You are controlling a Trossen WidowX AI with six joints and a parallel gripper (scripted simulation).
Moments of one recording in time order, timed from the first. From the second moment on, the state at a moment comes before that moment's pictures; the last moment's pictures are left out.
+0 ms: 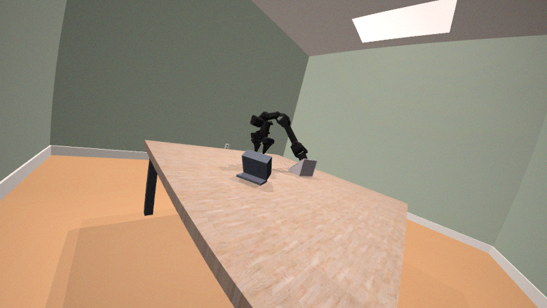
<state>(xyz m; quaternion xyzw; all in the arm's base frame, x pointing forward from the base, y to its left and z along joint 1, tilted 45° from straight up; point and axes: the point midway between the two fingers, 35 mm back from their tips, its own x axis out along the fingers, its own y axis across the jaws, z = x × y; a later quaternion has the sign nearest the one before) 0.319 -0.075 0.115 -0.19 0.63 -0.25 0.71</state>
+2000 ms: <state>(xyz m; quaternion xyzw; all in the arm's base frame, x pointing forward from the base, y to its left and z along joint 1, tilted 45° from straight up) 0.311 -0.097 0.045 -0.37 0.69 -0.15 0.60</state>
